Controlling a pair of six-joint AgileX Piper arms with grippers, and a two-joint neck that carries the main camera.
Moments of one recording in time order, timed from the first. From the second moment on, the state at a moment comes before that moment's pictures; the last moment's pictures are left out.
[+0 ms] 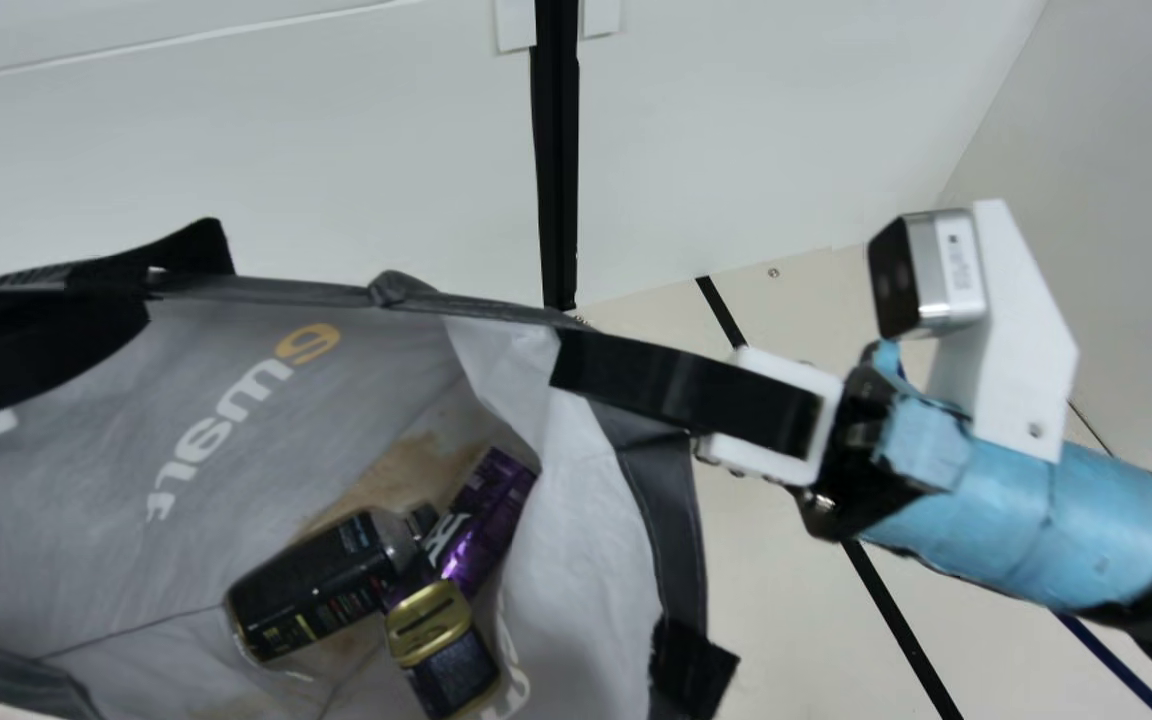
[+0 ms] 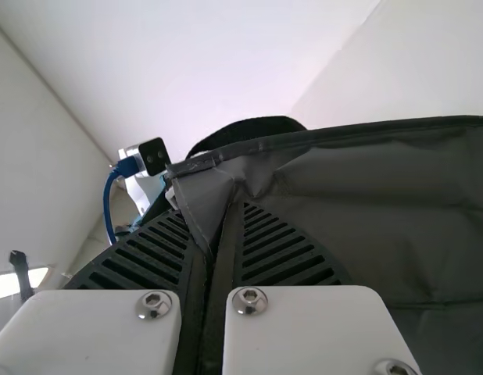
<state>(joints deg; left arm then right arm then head) -7.4 84.8 -111.1 -54.7 69.6 25.6 -11.2 53.9 -66.7 89.3 62.3 -13.3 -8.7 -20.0</state>
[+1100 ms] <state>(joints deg) -22.6 90.9 -99.5 -61.9 69.7 31.3 -3.7 47.8 -67.7 51.6 65.5 6.7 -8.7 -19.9</state>
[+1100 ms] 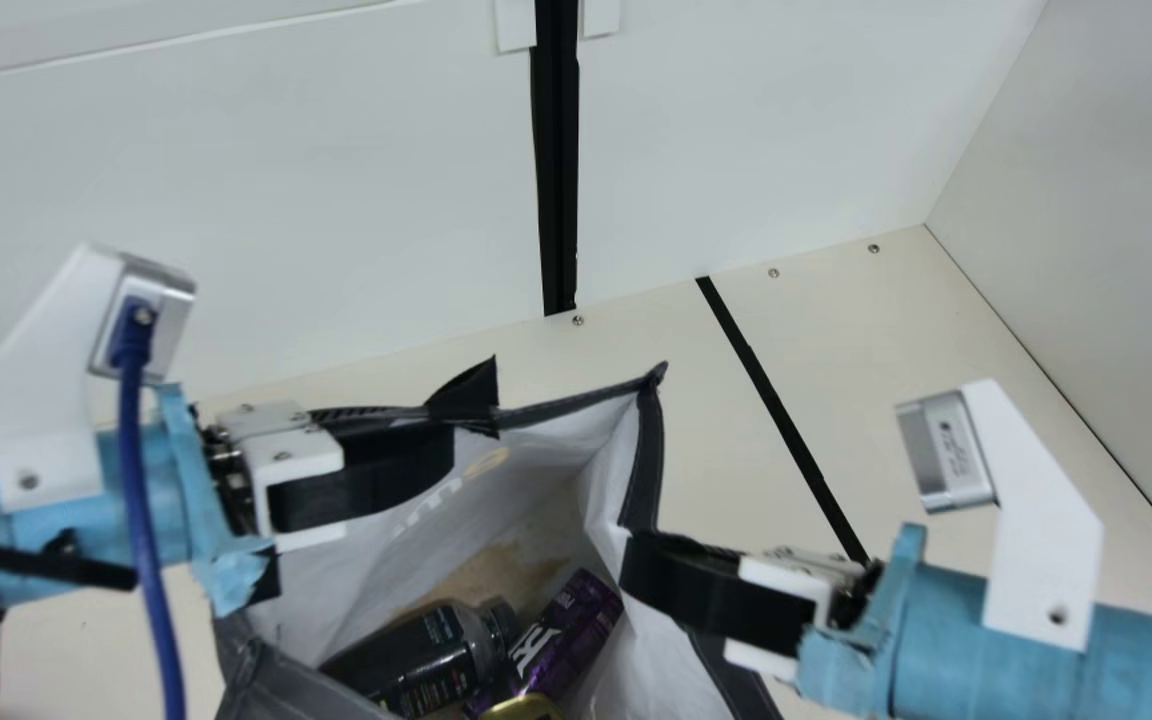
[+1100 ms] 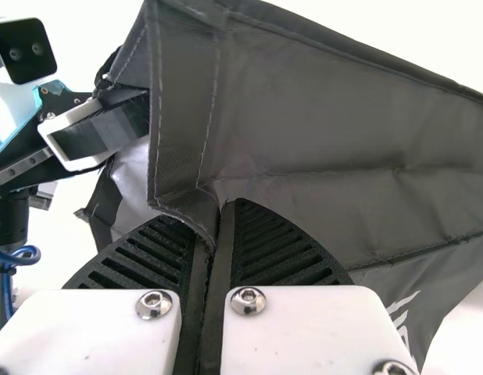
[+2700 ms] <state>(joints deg) -10.3 127.9 -132.8 -55.1 70.0 36.9 8.6 92.6 -75.9 81.0 41.8 -40.6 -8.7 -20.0</state>
